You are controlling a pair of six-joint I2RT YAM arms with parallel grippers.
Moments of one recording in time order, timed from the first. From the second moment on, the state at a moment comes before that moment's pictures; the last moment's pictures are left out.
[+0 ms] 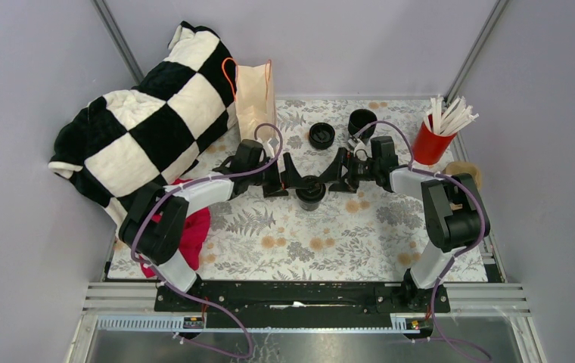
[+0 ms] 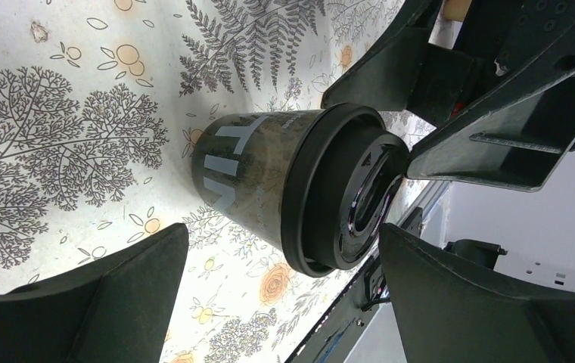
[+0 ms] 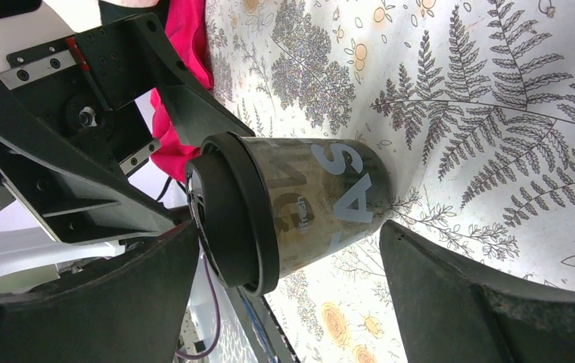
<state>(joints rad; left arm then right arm) -0.50 1.65 0.93 0.03 0.55 -0.77 0.23 1.74 0.87 0.11 -0.89 0.63</state>
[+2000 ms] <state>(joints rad) -0.51 1.70 0.73 0.49 0.43 -0.94 0.26 1.84 0.79 0.49 -0.77 0.79</state>
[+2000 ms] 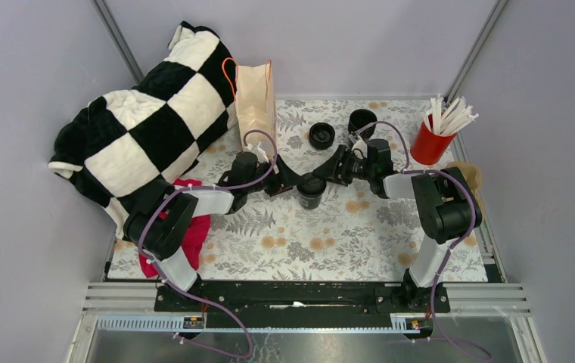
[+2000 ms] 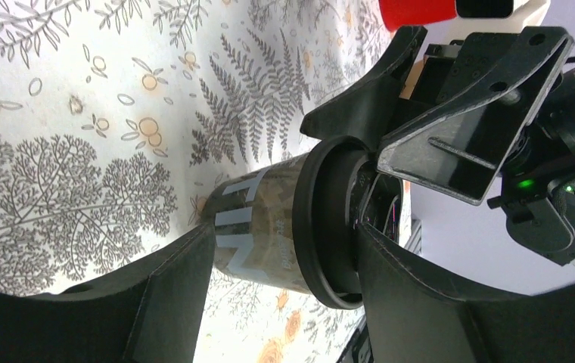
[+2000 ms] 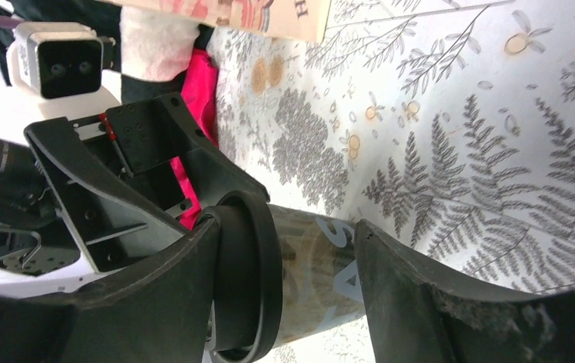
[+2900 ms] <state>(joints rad) -0.55 1.67 0.59 0.69 0.35 -0.99 0.36 1.75 0.58 0.79 -0.59 0.84</state>
